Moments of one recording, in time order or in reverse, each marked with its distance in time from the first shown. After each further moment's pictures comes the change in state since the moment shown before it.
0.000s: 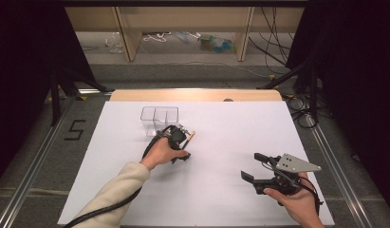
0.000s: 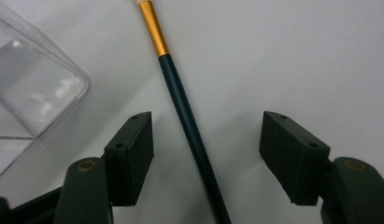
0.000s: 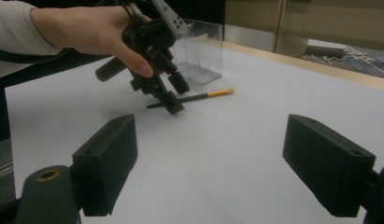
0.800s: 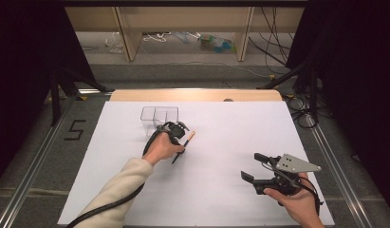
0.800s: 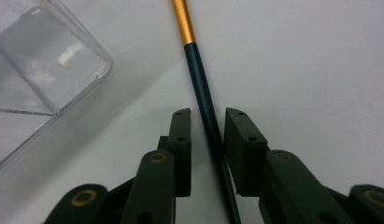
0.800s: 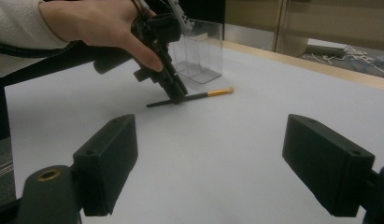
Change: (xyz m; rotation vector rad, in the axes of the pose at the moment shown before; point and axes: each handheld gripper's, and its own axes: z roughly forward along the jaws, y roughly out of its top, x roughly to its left) left arm 0.007 0.011 -0.004 0.103 0.024 -0.088; right arm 0.002 0.000 -0.002 0.030 0.004 0.026
